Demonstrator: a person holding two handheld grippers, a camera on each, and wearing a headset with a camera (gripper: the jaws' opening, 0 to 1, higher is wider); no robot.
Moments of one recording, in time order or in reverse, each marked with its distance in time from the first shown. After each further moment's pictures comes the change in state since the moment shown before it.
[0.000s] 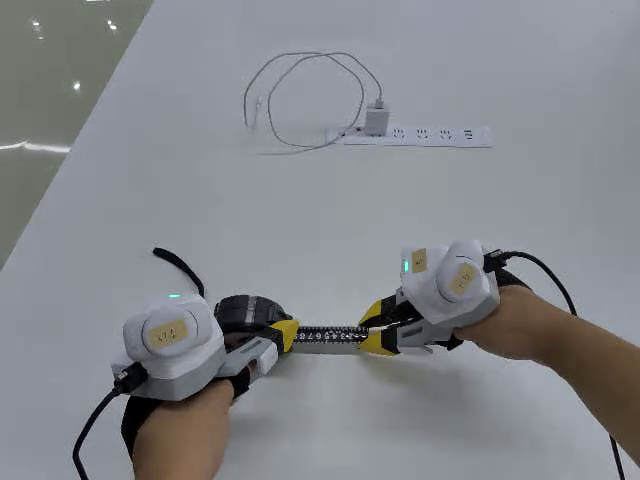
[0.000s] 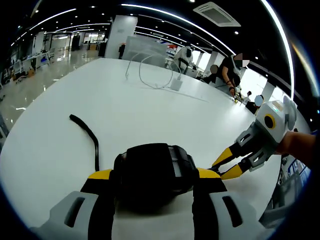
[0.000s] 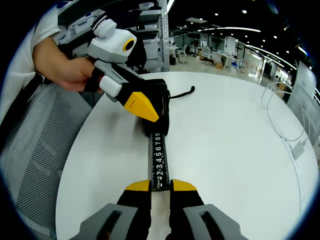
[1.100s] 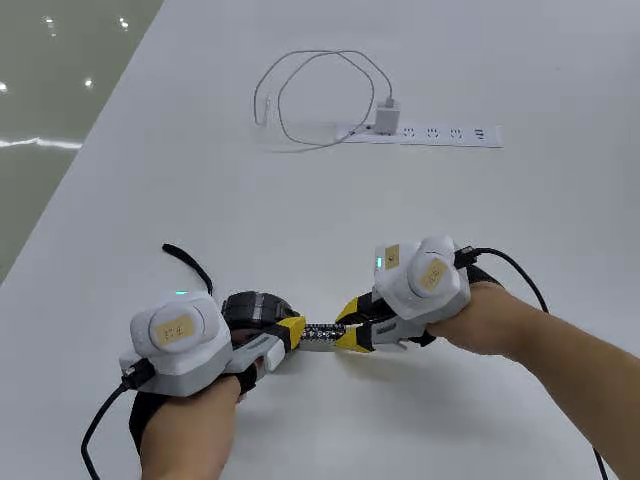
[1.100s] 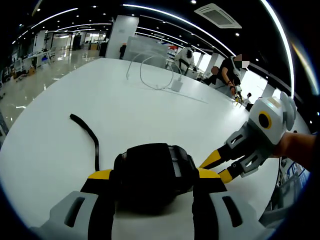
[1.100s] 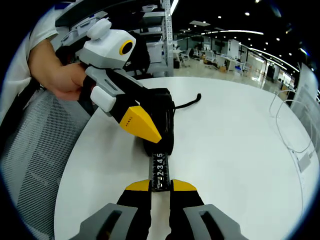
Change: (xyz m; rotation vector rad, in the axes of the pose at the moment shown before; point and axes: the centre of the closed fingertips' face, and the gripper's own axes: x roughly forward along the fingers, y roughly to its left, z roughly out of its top) left arm 0.000 0.000 0.000 -0.009 -0.008 -0.003; right arm 0.026 0.002 0.026 -0.012 -0.037 0.029
